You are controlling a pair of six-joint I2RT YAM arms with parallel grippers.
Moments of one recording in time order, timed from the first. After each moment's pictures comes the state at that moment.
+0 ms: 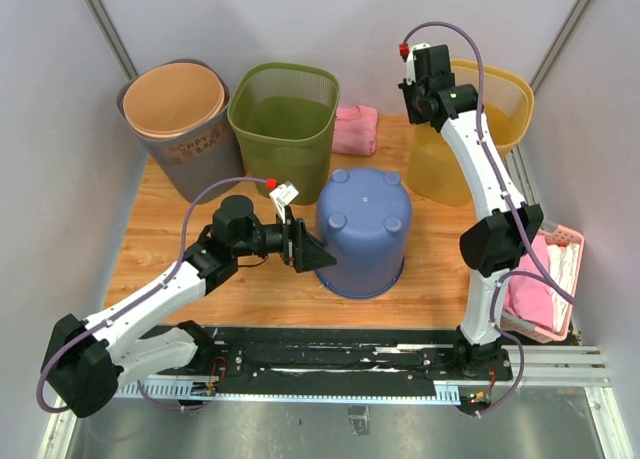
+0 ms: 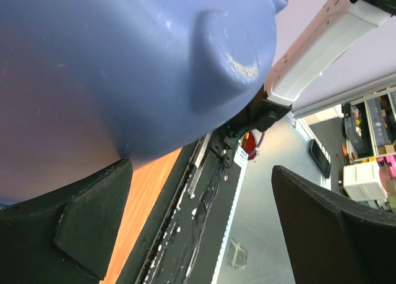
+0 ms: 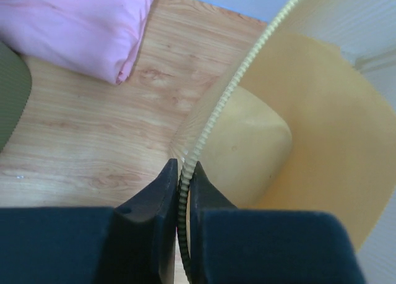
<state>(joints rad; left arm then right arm) -0.64 1.00 0.65 0.11 0.67 -0.60 0.29 1.98 2.22 -0.88 0.25 -0.12</state>
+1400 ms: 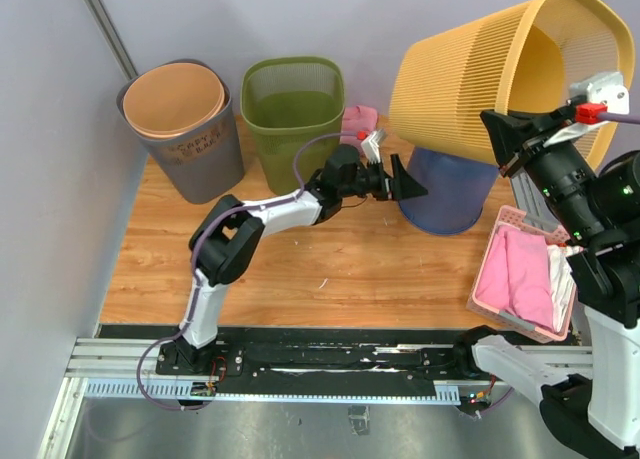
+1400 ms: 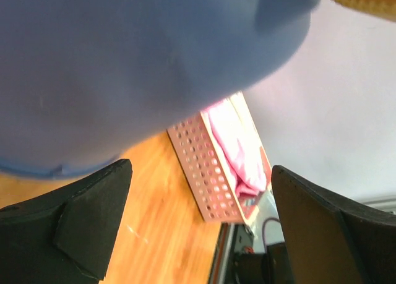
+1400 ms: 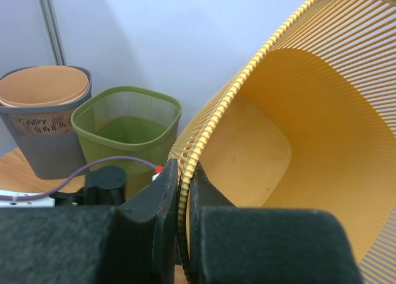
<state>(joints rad) -0.77 2.13 1.54 0.52 0.50 -0.87 0.36 0.96 1.79 -0.60 -0.10 -0.10</state>
